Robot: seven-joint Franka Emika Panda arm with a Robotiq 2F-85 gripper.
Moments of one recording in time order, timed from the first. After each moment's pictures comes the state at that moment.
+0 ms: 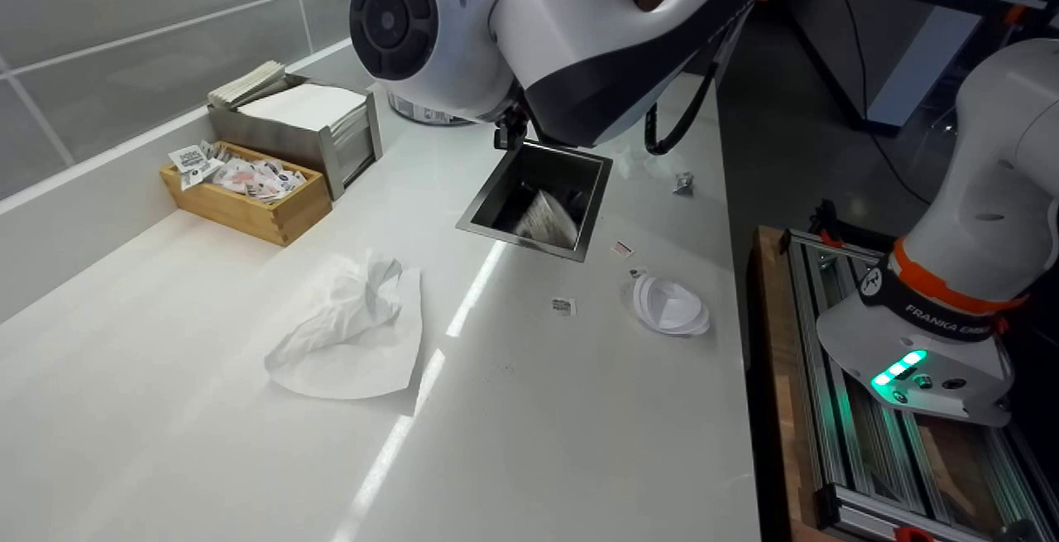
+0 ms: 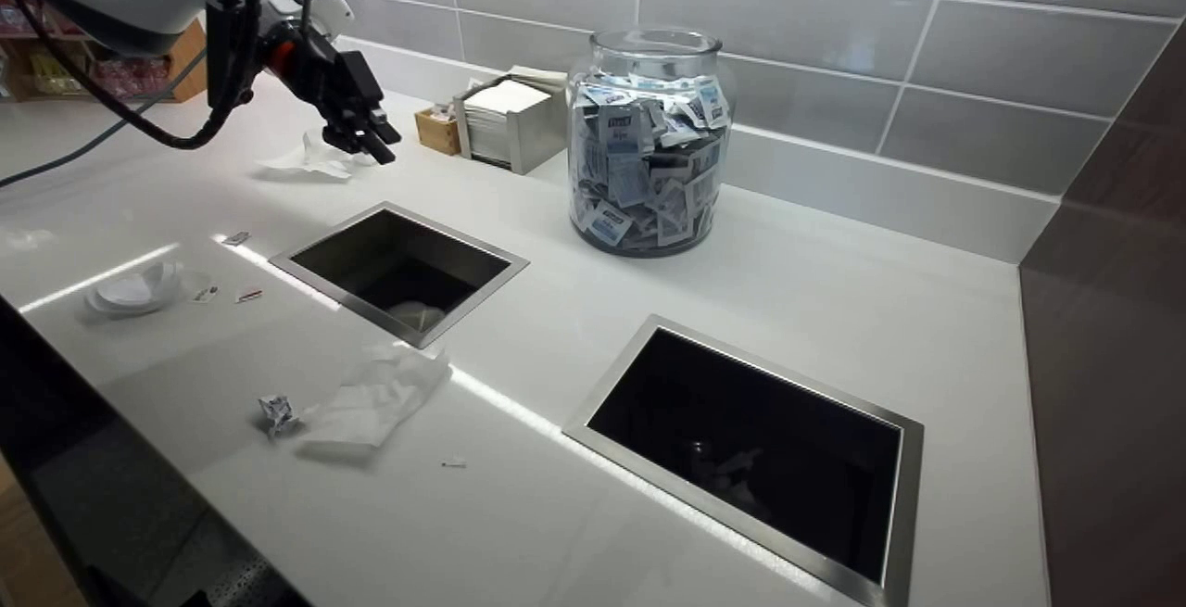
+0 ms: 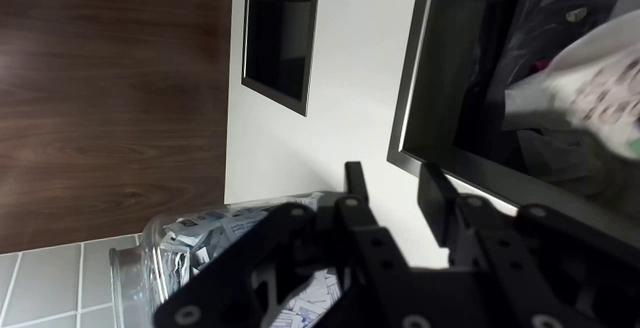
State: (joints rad) arm 0.23 0.29 0.10 -2.03 -1.03 1.70 0.69
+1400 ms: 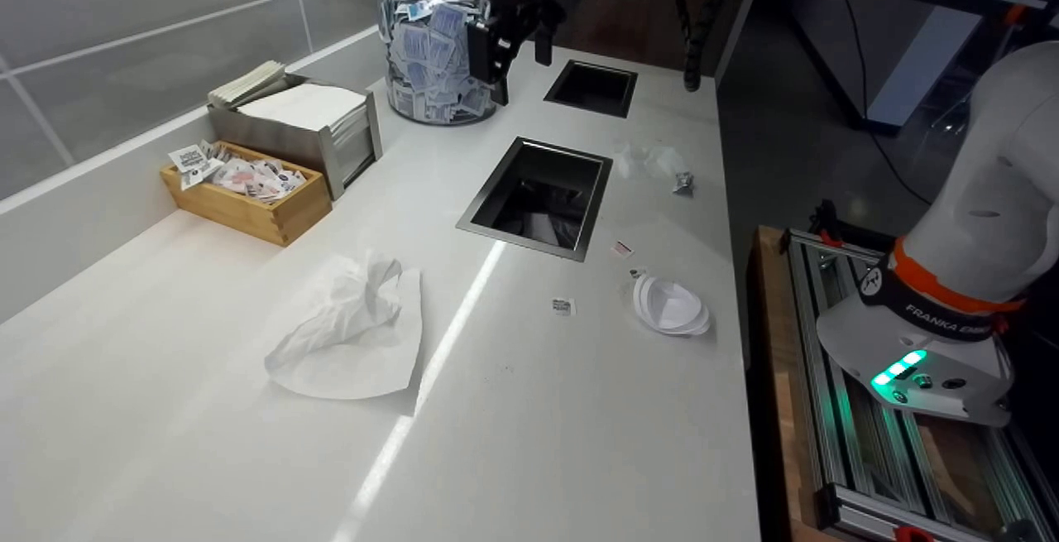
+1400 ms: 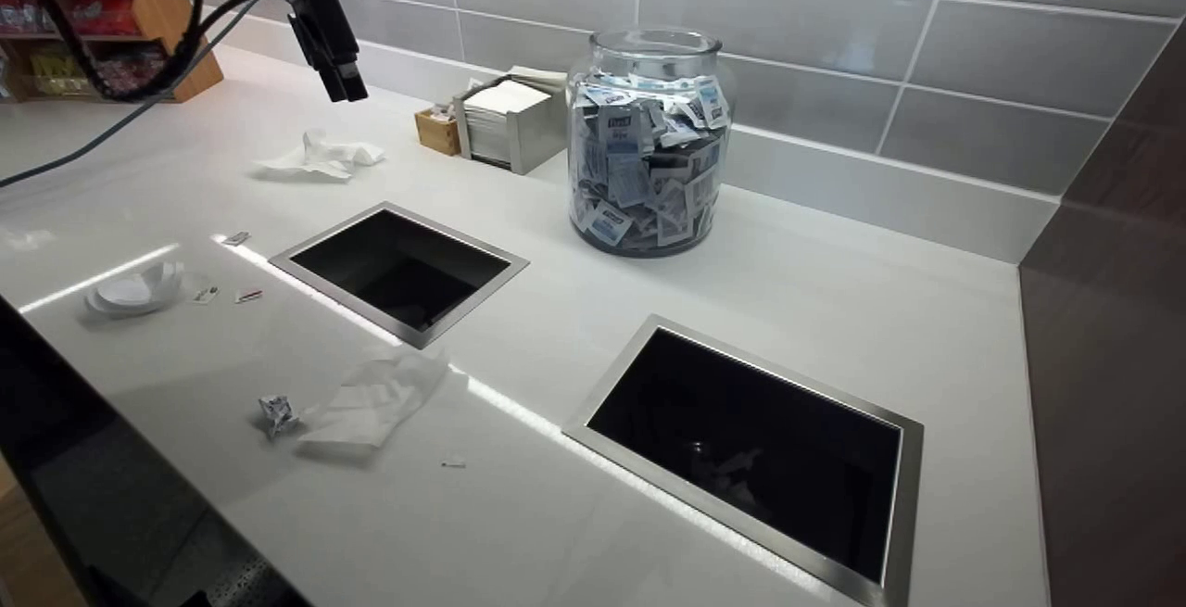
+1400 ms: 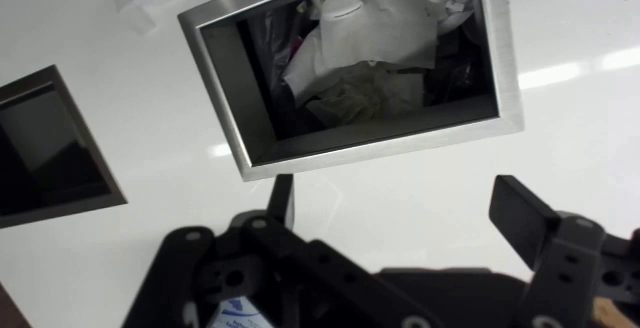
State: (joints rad) arm 0.06 0.00 0.06 -2.09 -0.33 2.04 0.53
